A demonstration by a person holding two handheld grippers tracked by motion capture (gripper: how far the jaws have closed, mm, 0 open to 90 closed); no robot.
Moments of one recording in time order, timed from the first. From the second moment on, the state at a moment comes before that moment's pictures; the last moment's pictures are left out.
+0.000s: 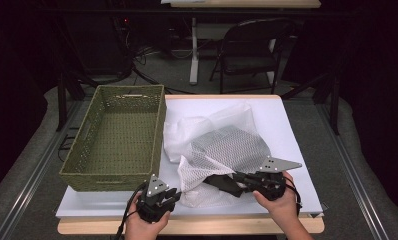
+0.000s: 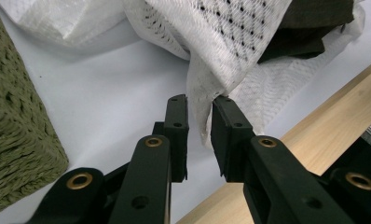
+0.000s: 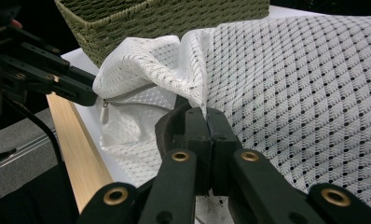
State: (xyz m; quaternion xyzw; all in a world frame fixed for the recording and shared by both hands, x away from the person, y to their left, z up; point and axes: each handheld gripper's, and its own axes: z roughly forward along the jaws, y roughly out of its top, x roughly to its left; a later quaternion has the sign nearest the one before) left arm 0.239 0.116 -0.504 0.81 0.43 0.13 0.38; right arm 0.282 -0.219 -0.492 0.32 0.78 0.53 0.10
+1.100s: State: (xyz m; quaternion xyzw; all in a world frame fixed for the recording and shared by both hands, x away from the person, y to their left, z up) left arm 0.252 0.105 -0.527 0.82 0.43 0.12 0.36; right arm 0.279 -0.222 -0.489 0.33 0.77 0.54 0.11
